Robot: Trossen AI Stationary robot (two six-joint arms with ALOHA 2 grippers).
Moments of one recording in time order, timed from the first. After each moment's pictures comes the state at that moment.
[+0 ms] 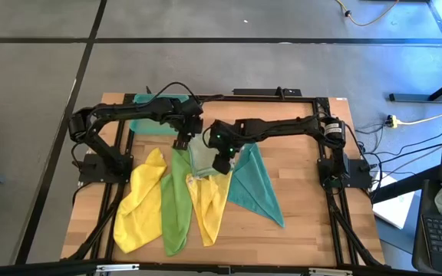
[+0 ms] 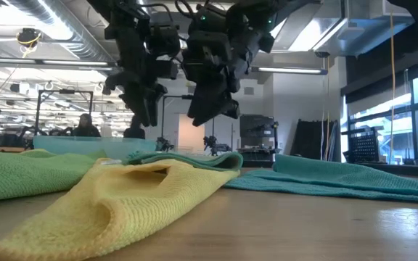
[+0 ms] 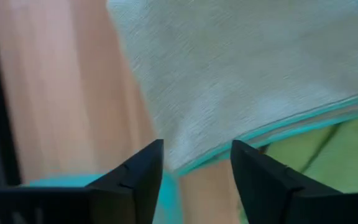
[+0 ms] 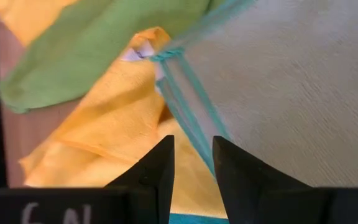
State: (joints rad) left arm 0.44 1.57 1.13 -0.80 0.00 0.58; right arm -0.13 2.01 1.55 -0.58 -0.33 0.32
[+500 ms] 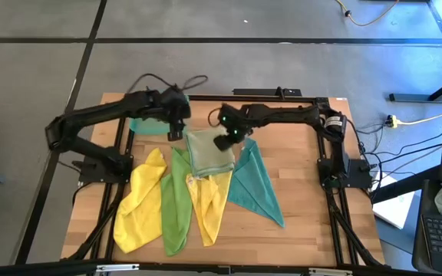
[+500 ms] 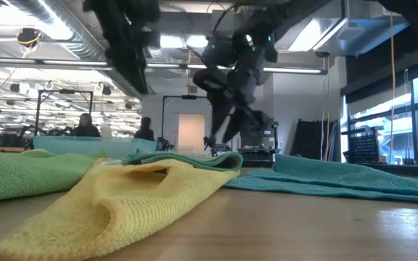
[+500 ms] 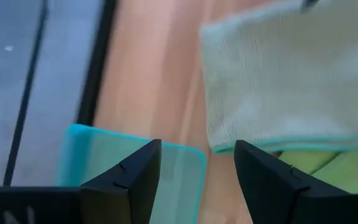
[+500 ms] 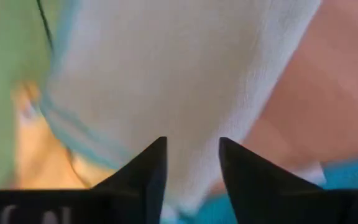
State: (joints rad) left arm 0.48 1.30 1.13 -0.84 -0.09 0.35; right arm -0.31 2.01 1.51 -0.66 -0.27 0.68
